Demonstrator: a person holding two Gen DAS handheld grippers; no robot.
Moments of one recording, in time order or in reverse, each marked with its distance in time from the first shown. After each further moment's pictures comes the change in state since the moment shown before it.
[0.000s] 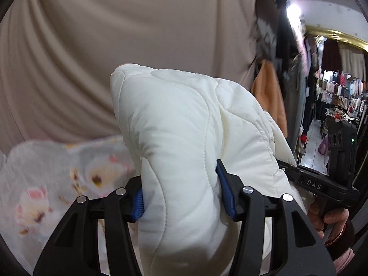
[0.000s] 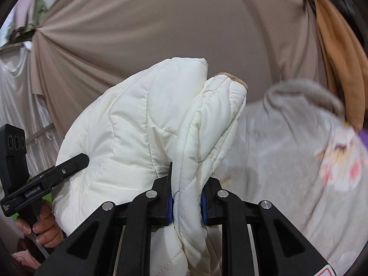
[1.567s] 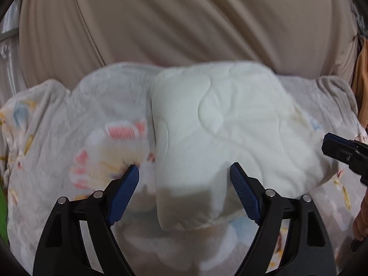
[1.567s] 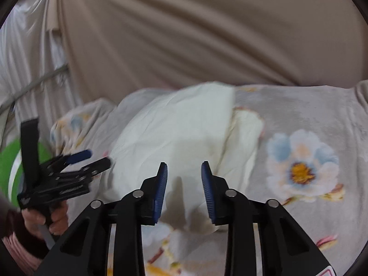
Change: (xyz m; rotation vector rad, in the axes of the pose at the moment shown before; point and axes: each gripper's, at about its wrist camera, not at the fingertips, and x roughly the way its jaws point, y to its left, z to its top) left arm 0.074 0.263 -0.138 -0.165 0.362 0.490; right arm 0.250 0.152 -0.073 -0.194 0.304 0.178
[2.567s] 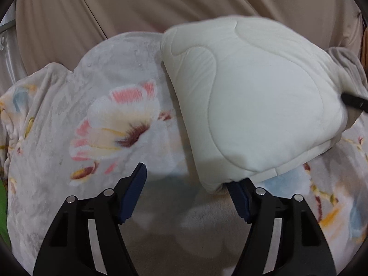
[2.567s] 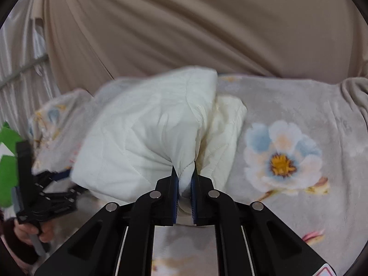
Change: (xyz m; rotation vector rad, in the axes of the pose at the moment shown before) left arm 0.028 0.015 -0.047 0.052 0.112 0.051; right arm 0.017 -0.022 -0.009 0.028 0.068 -0.166
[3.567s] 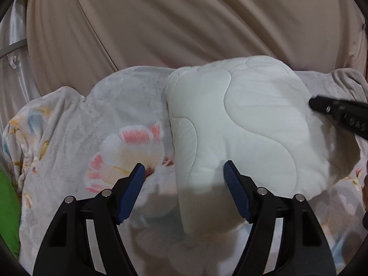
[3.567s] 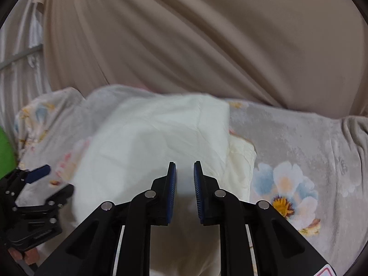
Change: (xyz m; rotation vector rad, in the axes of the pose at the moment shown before) left arm -0.031 -0.009 0.051 -0.032 -0.137 0.082; right arm 0.028 0.033 0.060 -0.094 -0.049 -0.091
